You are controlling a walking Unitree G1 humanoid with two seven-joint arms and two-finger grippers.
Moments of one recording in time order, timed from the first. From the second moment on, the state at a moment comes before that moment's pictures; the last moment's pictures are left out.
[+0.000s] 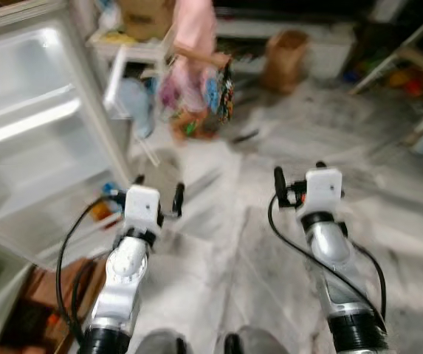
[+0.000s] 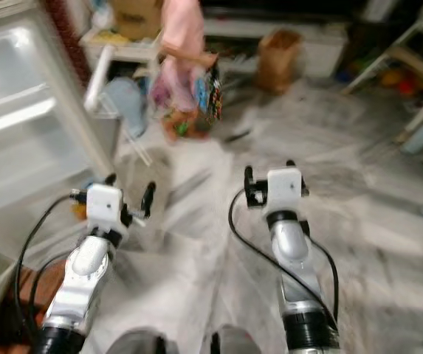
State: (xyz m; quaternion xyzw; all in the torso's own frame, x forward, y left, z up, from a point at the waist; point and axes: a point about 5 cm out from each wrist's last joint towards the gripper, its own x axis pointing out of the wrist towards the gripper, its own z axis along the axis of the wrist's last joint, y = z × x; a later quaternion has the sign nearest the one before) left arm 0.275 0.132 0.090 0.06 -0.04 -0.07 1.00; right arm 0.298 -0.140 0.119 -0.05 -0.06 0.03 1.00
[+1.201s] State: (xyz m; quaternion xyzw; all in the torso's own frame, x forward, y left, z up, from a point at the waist) left arm 0.278 0.120 0.078 0.03 -0.01 -0.09 1.00; right arm 0.303 -0.145 0.115 -0.08 -0.07 0.02 0.99
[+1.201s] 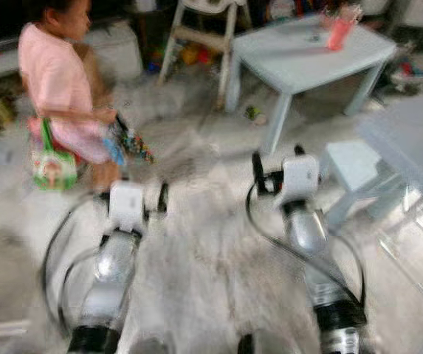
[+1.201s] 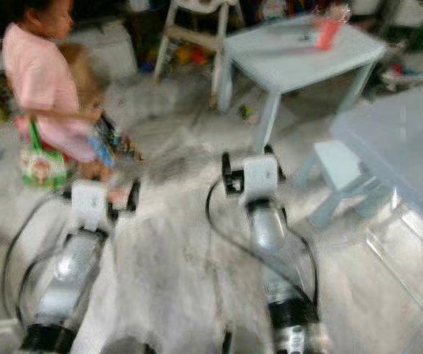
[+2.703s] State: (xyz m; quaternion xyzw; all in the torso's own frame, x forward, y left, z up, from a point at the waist) left arm 0.285 0.115 0.086 0.03 -0.04 -0.11 0.99; right arm 0.304 -0.119 0.118 -0.08 -0.10 0.06 0.99
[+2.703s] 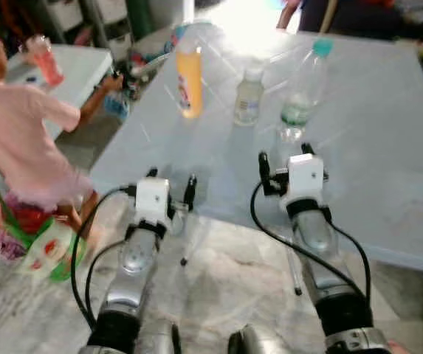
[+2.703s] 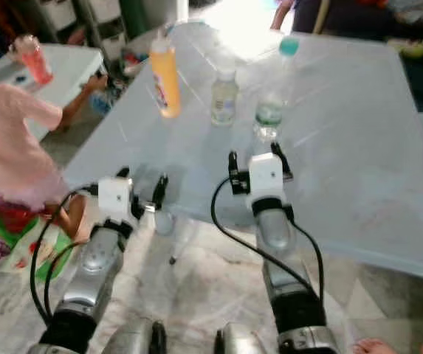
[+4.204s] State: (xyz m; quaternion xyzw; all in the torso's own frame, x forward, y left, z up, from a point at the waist) left arm 0.254 0.158 0.077 0.03 -0.02 -0.05 1.00; right arm 0.268 -0.149 0.122 -0.11 -0.11 0.03 0.99
